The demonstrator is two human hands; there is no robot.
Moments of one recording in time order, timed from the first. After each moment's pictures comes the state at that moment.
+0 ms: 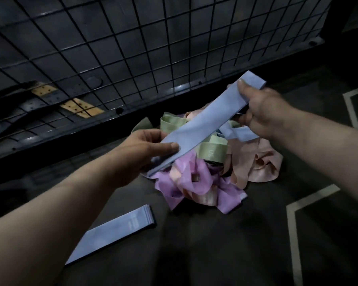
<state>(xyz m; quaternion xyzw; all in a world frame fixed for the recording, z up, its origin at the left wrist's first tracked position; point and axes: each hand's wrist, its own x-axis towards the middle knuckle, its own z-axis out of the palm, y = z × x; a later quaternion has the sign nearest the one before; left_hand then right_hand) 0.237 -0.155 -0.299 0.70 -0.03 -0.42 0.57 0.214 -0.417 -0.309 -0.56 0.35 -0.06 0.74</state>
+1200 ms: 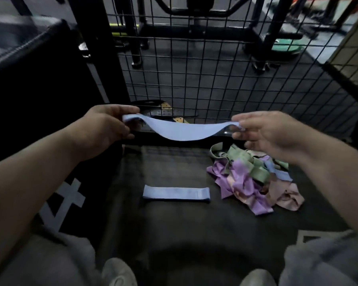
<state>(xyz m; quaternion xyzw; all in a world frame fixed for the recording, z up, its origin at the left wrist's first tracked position) 0.069 0.178 -0.038 0.72 0.05 -0.10 0.68 0.070 -0.164 -0.025 -0.71 0.09 0.18 0.67</state>
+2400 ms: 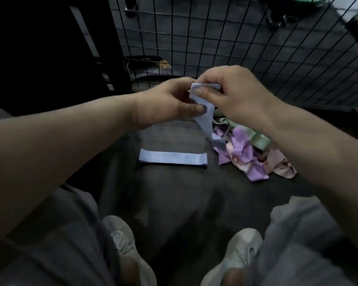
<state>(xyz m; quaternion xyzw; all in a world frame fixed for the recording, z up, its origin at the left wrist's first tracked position) 0.075 0.081 -0.084 0.74 -0.19 -0.25 0.59 0.076 -0.103 -0.059 -0.93 -0.24 -0.01 0.28</state>
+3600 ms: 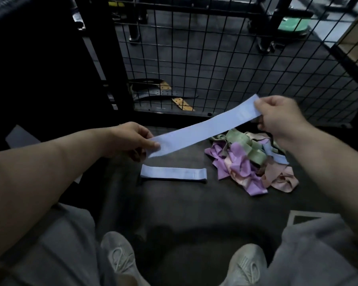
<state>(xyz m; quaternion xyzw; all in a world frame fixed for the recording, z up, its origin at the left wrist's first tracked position) 0.067 0.150 -0.117 0.82 0.06 -0.32 0.47 0.084 -0.183 -0.081 -0.81 0.16 -0.03 0.56</state>
